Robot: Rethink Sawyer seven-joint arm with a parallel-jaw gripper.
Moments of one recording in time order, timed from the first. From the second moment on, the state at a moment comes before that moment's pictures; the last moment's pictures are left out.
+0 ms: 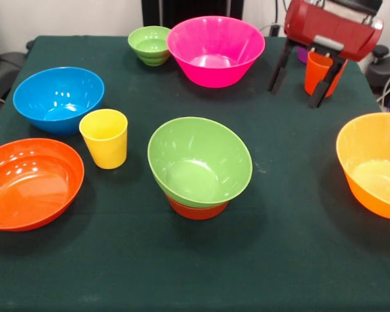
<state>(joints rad) 0.25 -0.47 -0.41 1.25 0.03 0.54 1.96</state>
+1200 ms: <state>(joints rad) 0.29 -0.44 -0.41 1.19 0.09 0.57 1.96</state>
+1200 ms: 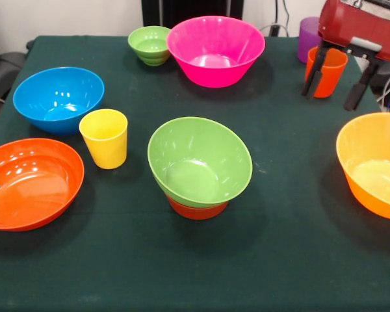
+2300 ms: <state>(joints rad) 0.31 -0.31 -0.42 1.10 0.11 0.57 1.96</state>
